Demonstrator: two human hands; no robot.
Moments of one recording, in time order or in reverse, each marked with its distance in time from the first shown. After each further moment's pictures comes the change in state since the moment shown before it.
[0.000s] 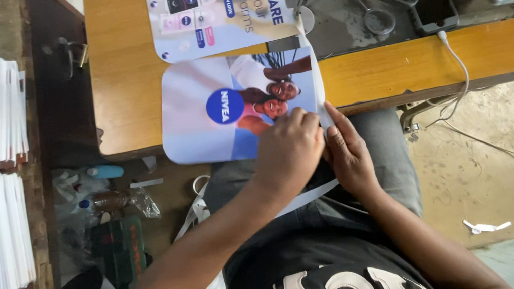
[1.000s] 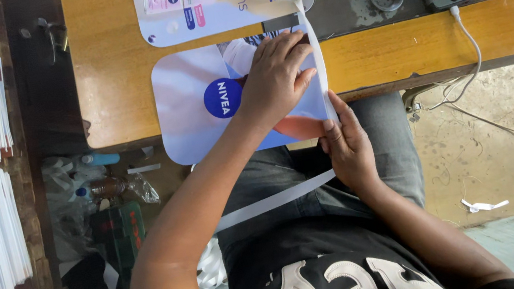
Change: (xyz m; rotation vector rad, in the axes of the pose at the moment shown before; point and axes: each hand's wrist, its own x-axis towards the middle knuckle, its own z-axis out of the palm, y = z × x) left_hand 0.045 -0.084 0.087 -0.149 -0.117 0.070; right_hand -0.003 0.008 0.003 0.038 -0.012 -0.057
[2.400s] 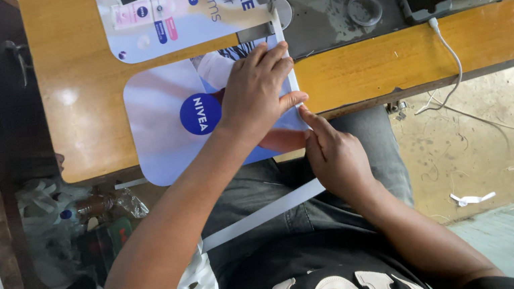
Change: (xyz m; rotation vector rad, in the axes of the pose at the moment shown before) left_hand 0.022 -0.005 -0.011 0.099 -0.138 0.079; right_hand 0.028 -0.054 -0.004 -0.798 -0.084 -0.013
